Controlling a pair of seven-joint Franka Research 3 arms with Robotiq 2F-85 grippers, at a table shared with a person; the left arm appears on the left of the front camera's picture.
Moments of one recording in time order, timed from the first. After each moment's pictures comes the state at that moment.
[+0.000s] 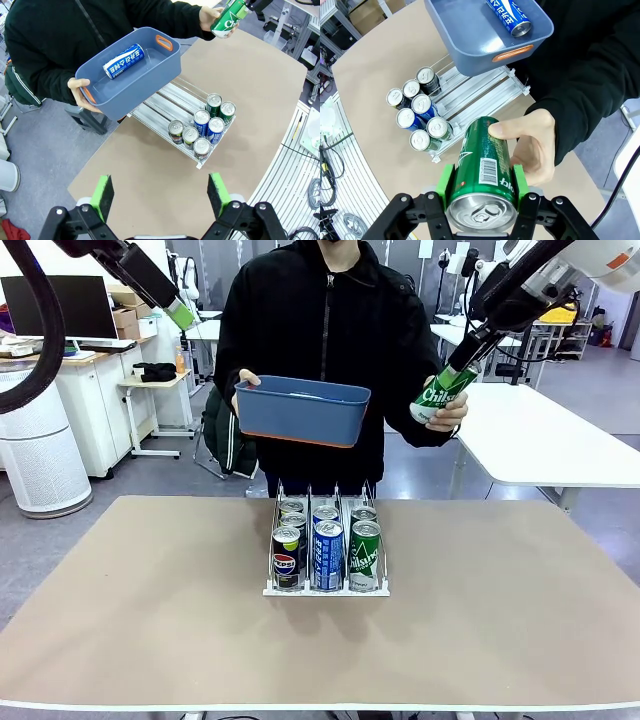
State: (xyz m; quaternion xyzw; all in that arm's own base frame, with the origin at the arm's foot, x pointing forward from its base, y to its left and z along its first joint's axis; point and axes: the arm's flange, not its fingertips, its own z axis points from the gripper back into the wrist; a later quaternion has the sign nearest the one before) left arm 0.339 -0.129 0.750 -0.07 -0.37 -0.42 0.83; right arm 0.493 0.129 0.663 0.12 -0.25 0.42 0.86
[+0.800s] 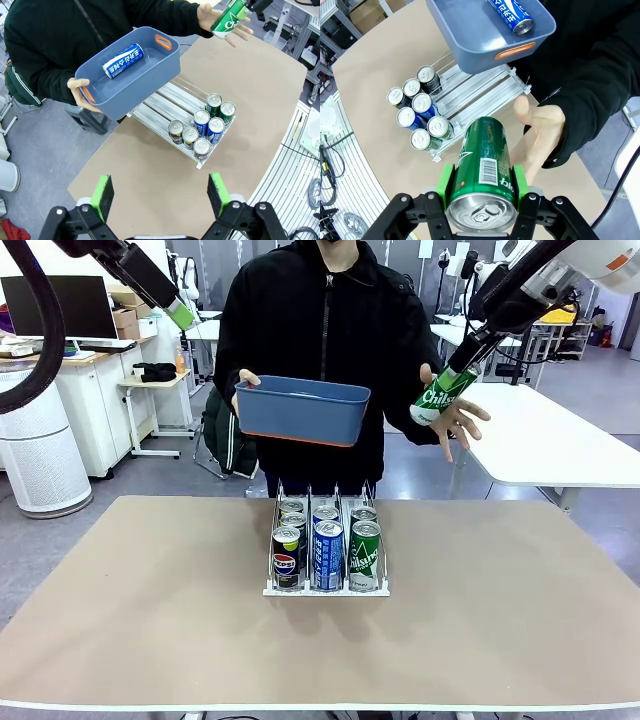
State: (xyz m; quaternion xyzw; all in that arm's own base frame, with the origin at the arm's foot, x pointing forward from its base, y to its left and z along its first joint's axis) left arm 0.339 -0.129 0.750 -0.07 -0.37 -0.42 0.83; right arm 0.493 0.129 0.661 0.12 -0.25 0.42 0.87
